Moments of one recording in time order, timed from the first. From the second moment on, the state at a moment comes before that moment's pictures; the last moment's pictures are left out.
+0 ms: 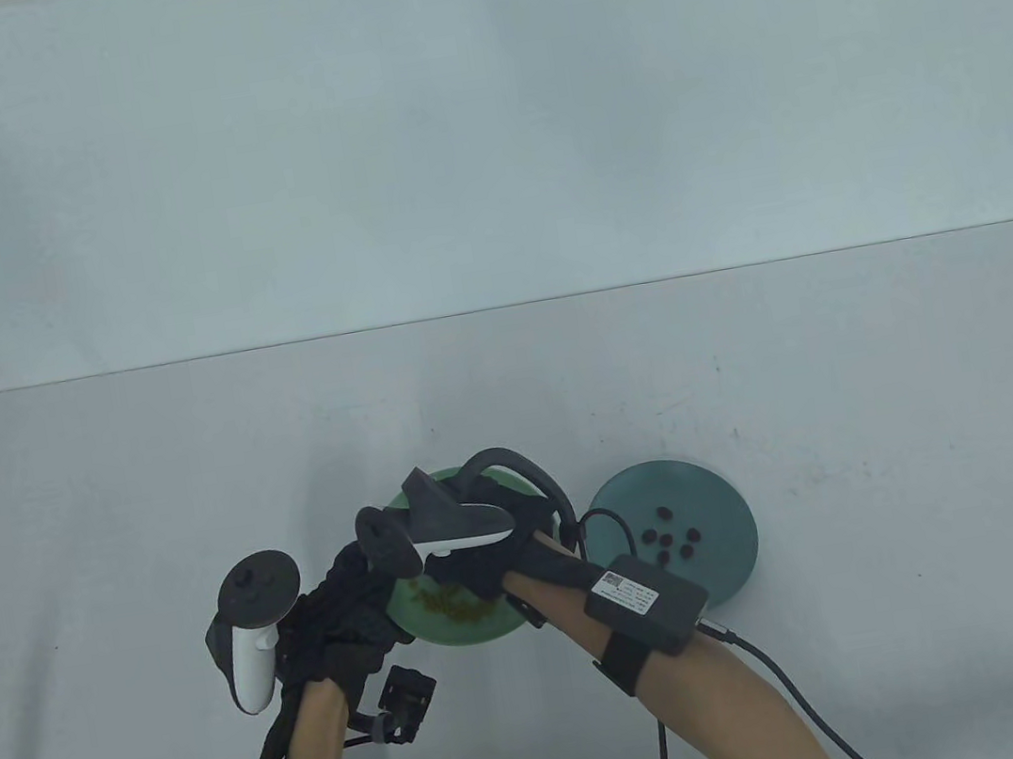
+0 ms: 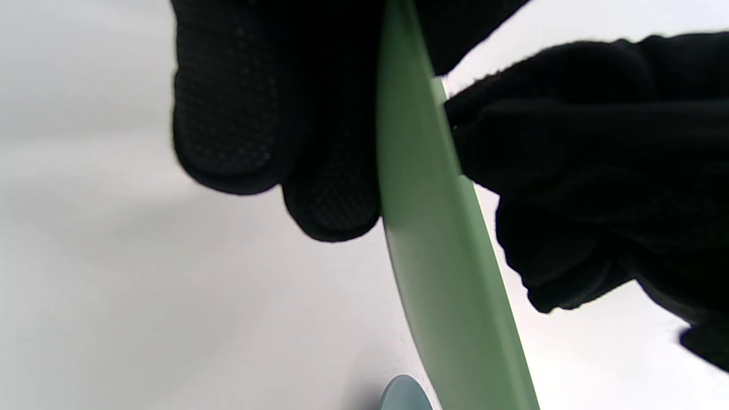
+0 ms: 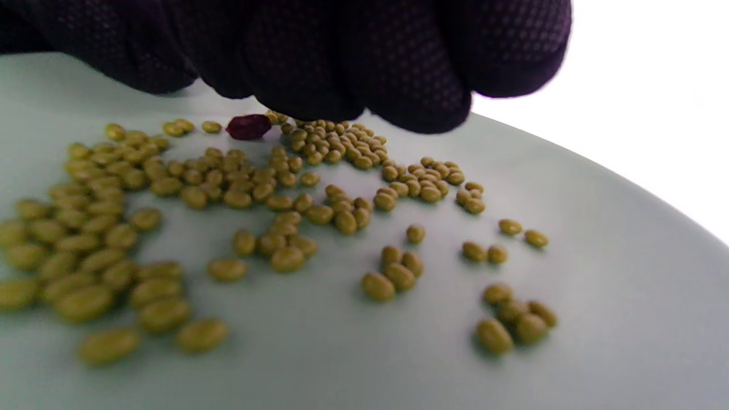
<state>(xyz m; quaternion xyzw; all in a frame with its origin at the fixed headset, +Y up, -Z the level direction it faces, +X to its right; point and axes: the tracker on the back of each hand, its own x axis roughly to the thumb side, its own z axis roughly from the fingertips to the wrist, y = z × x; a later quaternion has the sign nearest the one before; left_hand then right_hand) -0.233 -0.705 -0.355 -0.11 0.03 0.56 0.82 -0.087 -0.625 -0.391 -0.31 -0.04 -0.94 0.11</state>
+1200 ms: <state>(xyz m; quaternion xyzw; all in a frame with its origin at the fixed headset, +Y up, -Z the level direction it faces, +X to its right) -0.237 -0.705 -0.354 -0.11 0.04 0.56 0.82 -0.093 -0.635 -0.386 -0.34 -0.06 -0.93 0.15</state>
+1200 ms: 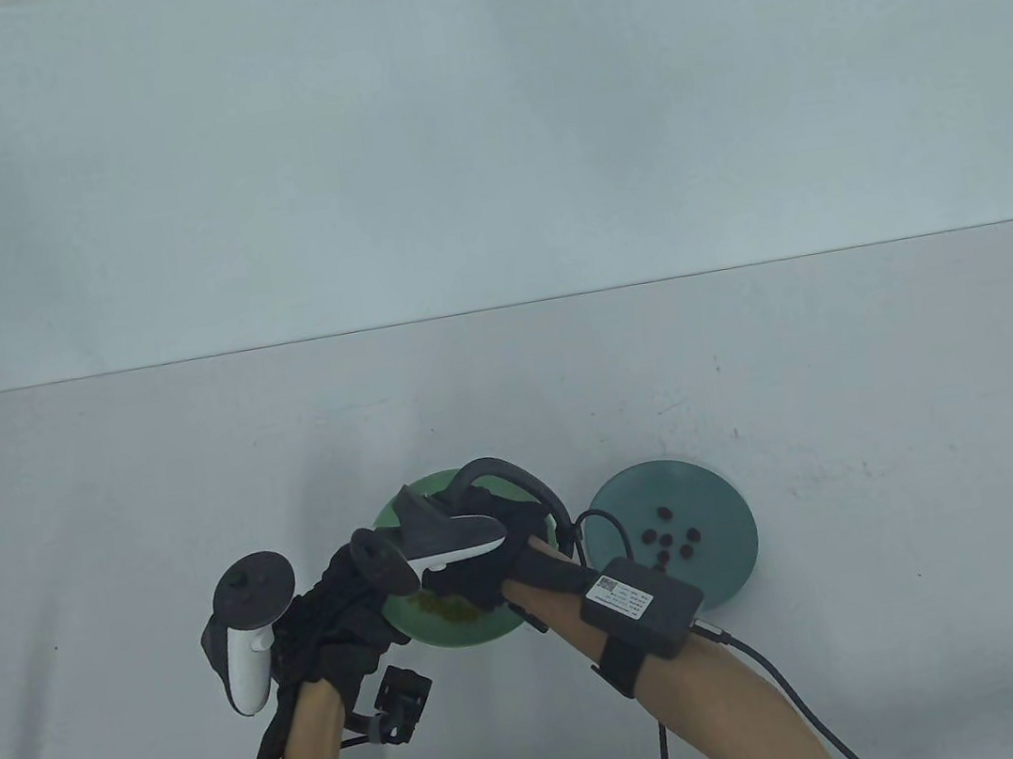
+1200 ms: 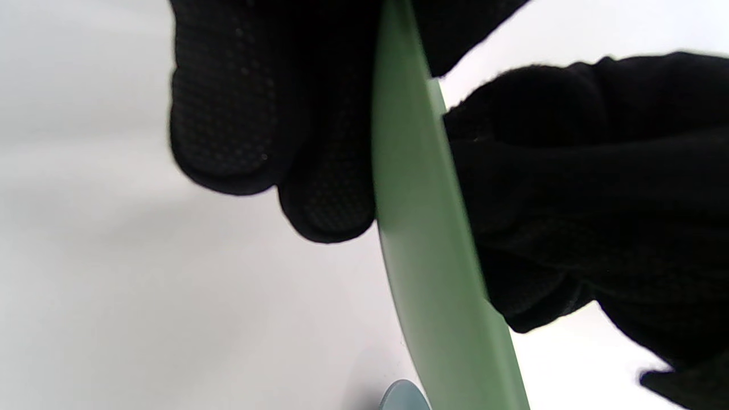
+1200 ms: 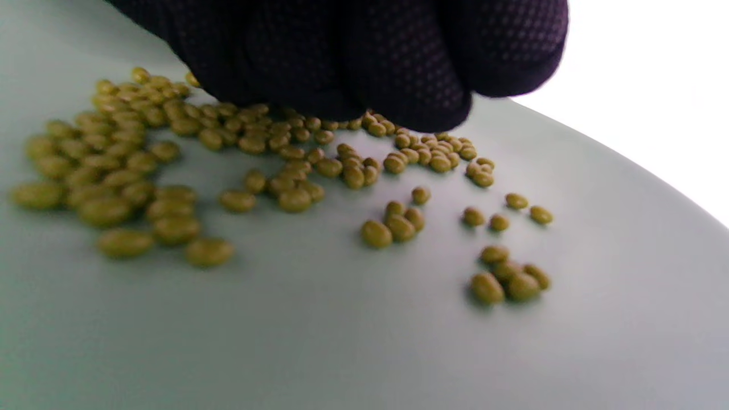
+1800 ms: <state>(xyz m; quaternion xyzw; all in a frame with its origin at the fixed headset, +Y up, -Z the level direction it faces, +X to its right) -0.237 -0.704 -0.355 -0.11 0.04 0.56 0.82 -0.073 -0.600 -0.386 -0.33 -0.02 -0.94 0.10</state>
